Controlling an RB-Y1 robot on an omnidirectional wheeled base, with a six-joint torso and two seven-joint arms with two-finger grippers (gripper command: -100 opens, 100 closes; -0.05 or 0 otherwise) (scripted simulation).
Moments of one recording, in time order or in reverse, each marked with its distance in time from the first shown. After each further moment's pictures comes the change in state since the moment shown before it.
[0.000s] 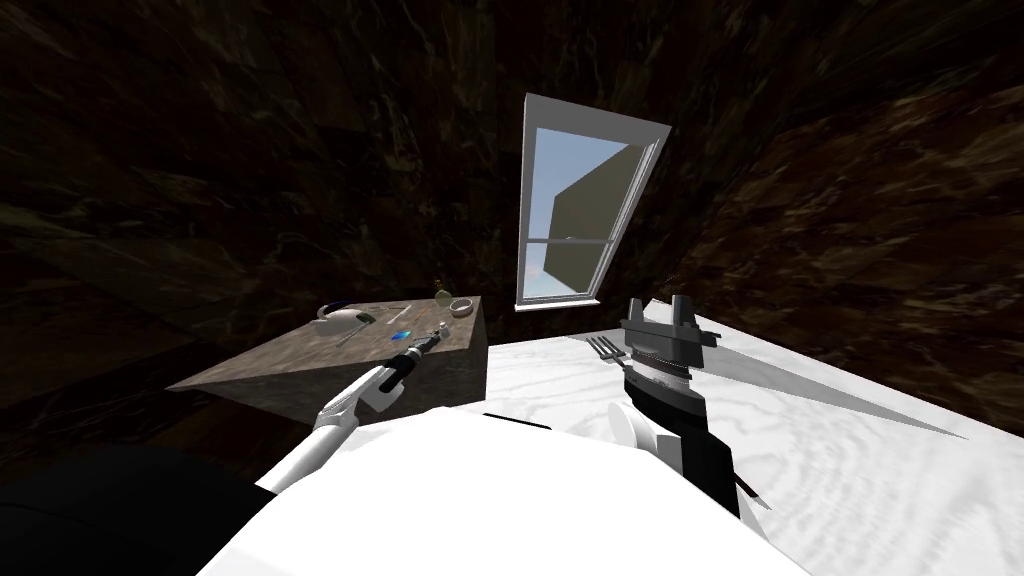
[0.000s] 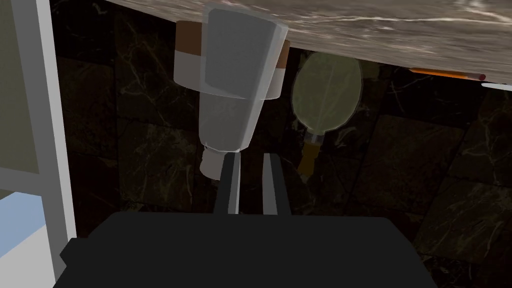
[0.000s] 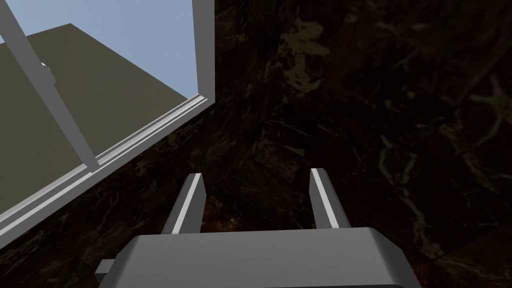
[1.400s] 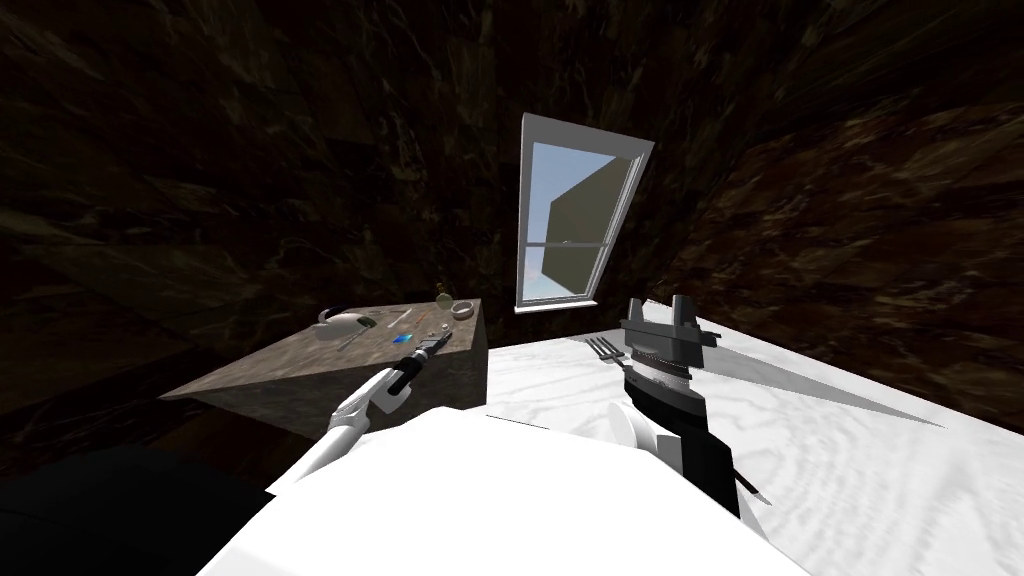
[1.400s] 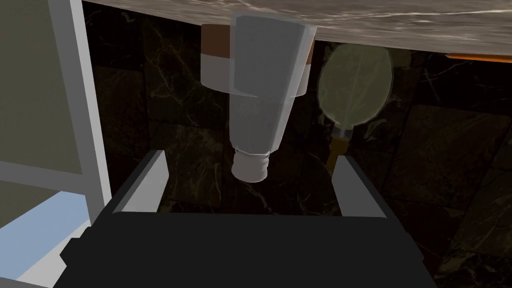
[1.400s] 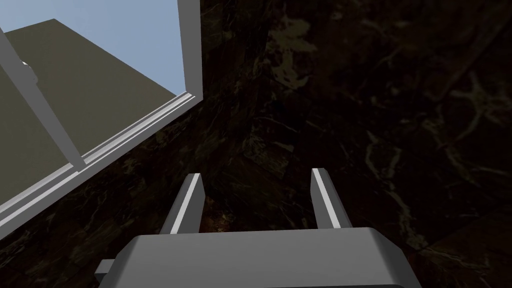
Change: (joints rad) left arm -0.022 -0.062 -0.017 0.027 -0.060 -0.041 -0.083; right arm 0.000 0.000 0.000 0.000 0.000 0.000 0.000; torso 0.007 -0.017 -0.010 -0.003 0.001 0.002
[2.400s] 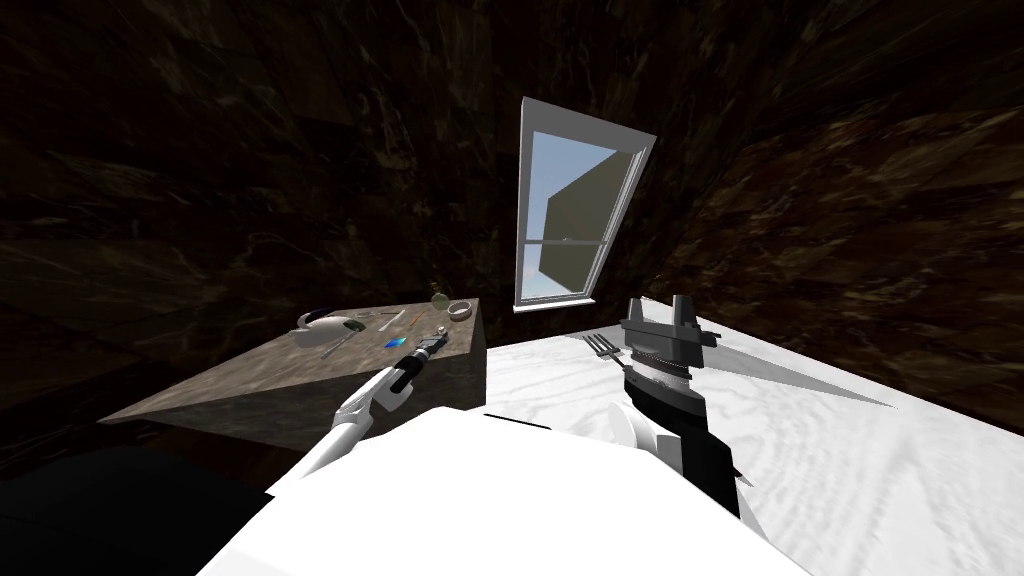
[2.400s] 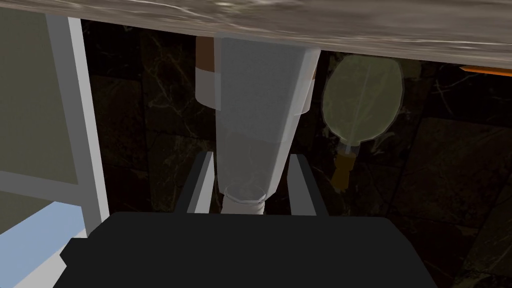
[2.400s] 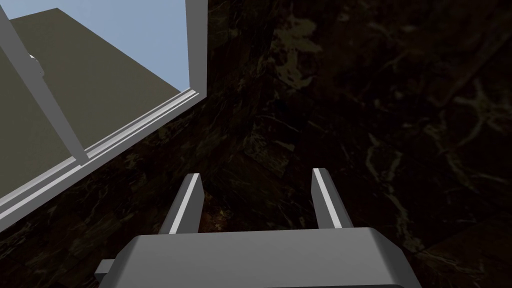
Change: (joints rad) left arm -0.017 -0.012 0.007 0.011 -0.005 0.009 -0.010; right arm 0.000 0.000 0.000 0.000 0.000 0.000 0.000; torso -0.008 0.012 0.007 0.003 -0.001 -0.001
